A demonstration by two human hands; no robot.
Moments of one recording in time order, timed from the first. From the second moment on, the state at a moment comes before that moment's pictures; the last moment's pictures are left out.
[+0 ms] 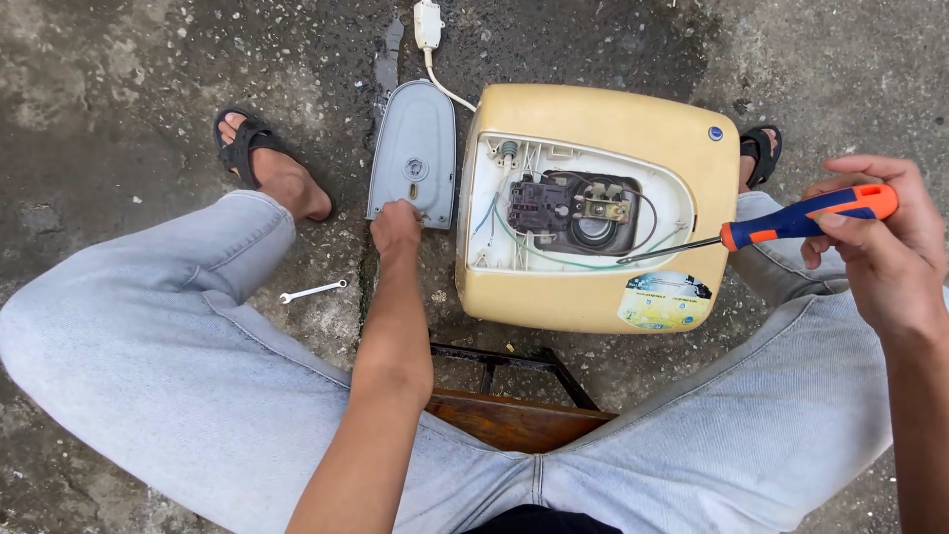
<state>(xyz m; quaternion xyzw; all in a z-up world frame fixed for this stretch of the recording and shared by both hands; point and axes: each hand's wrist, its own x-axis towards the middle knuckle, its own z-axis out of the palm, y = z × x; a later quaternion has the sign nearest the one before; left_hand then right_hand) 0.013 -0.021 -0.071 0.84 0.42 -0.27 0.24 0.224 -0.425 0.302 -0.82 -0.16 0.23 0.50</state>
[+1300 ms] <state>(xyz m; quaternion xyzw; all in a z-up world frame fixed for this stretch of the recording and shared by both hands) 0.089 -0.042 0.271 0.94 0.04 -0.29 0.20 0.212 -0.329 0.289 -0.87 -0.35 0.12 0.32</state>
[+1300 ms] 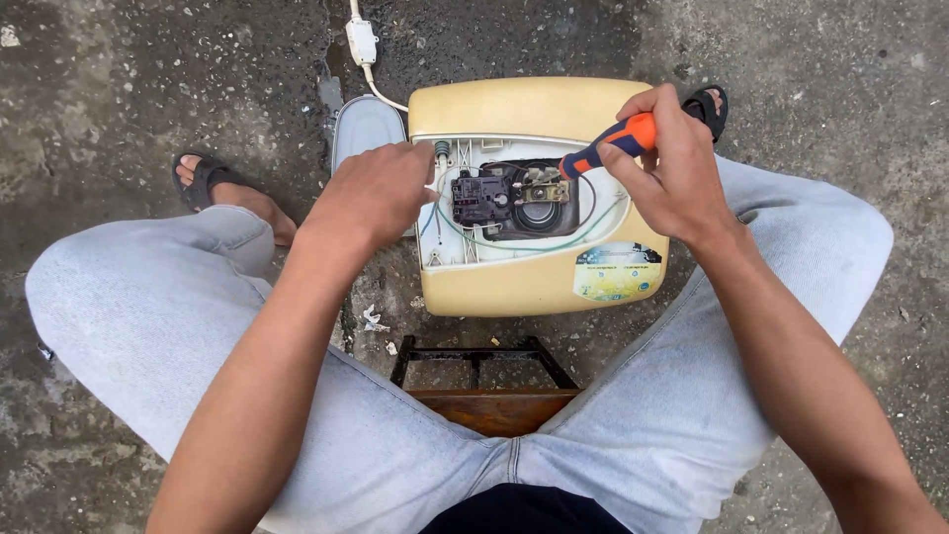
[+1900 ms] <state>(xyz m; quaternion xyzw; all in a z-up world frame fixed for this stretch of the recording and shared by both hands) 0.087 -0.044 0.262 0.91 0.03 -0.38 0.17 0.211 -0.345 0.278 -0.87 -0.32 0.09 0.36</state>
